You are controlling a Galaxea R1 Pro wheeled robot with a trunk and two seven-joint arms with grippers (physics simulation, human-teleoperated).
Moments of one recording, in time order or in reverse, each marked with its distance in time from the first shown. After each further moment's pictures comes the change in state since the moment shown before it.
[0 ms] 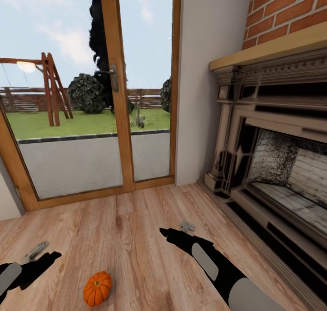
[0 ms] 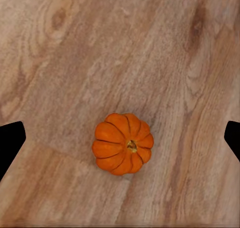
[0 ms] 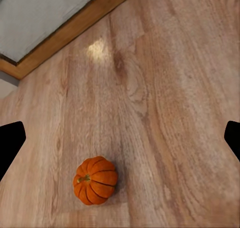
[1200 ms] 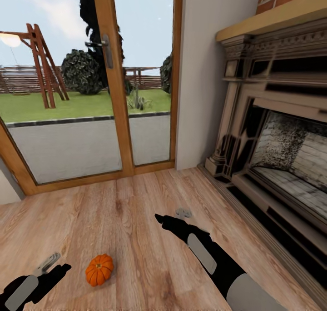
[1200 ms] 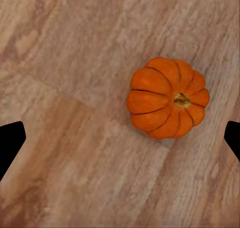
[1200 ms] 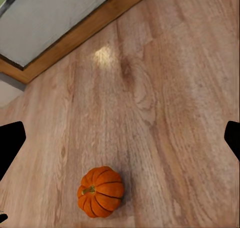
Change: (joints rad) left arm -0.007 -0.108 -0.027 0.136 -0.063 -0.113 -0.021; right arm -0.002 0.006 0.006 -0.178 0.026 -0.007 -0.063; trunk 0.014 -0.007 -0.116
